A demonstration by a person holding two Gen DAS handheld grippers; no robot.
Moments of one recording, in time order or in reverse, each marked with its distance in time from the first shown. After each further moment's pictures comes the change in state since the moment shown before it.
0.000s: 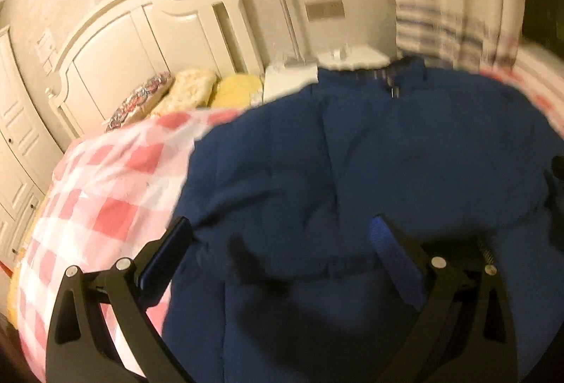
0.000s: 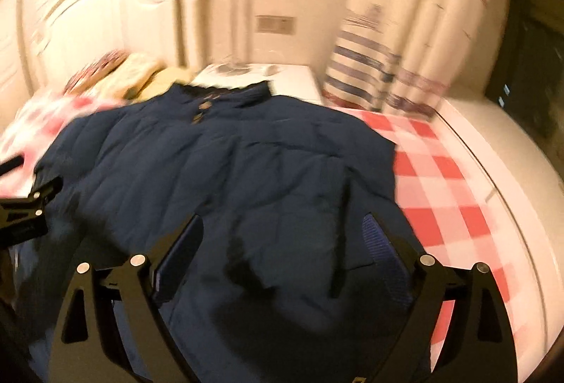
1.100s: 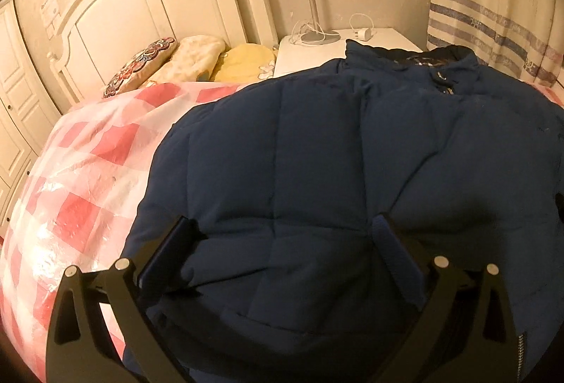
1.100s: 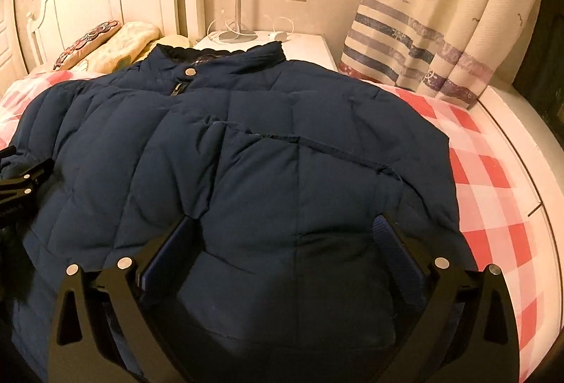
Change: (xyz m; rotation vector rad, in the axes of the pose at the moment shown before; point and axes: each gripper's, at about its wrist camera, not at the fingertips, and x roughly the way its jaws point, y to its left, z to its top) left arm 0.076 0.009 0.036 -0.116 0.083 0.004; right arm 0.087 -0.005 0.028 0.035 0.078 0.021
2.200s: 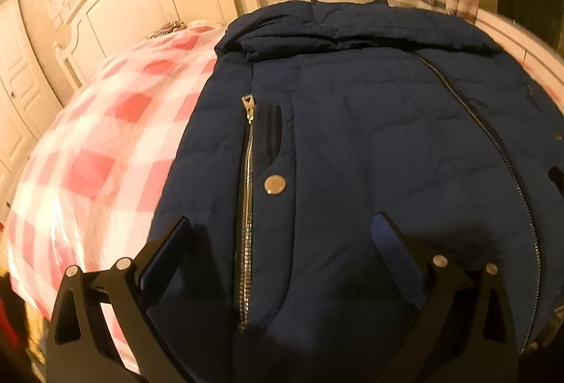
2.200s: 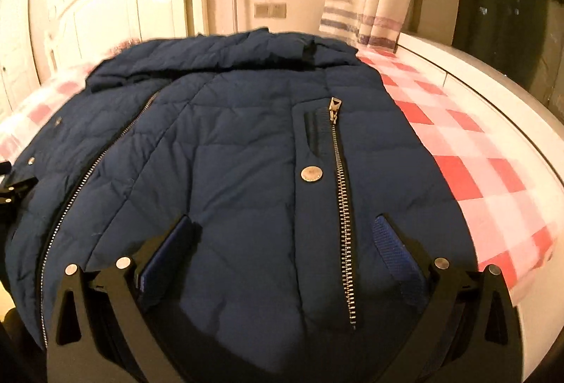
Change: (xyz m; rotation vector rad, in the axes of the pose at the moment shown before) left arm -0.180 0.081 -0.234 0.046 -0.006 -0.092; right arm -0.177 -0.003 -0.257 0.076 -0.183 0.002
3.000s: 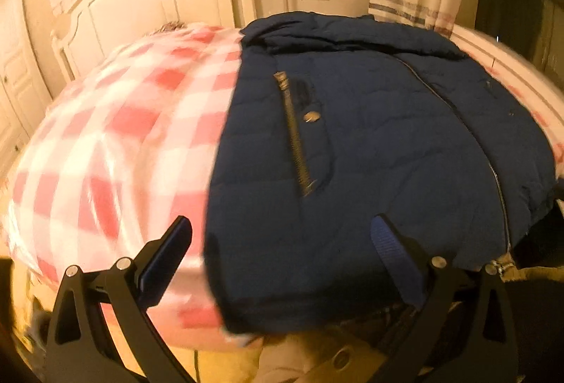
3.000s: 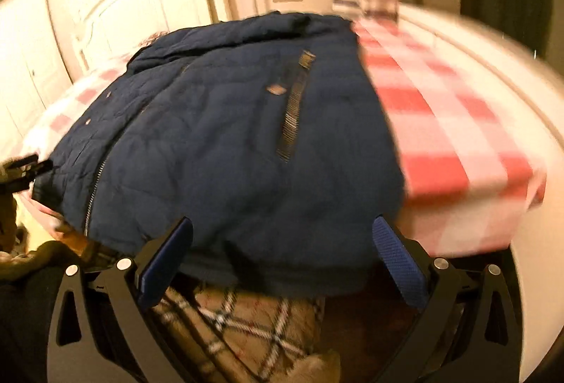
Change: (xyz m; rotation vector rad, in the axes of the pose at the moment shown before) left arm -0.064 0.063 -0.066 -0.043 -0.042 -0.120; right arm -0.072 -0.075 -0.065 0.113 0.160 0.171
